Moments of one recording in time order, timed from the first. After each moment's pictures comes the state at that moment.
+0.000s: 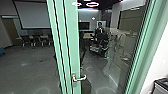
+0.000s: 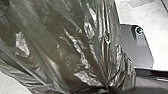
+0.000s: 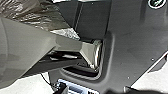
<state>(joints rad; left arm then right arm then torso) 1.45 3.01 -2.69 0.11 -0.03 -0.02 -1.59 2.97 -2.55 0.01 0.02 -0.12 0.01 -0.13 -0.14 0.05</state>
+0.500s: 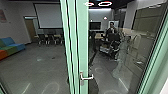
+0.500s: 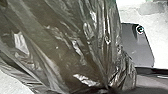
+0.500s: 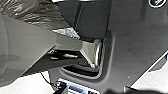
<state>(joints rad) 1.46 3.01 -2.69 0.11 -0.03 -0.02 -1.59 2.97 -2.55 0.01 0.02 -0.12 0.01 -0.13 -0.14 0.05</state>
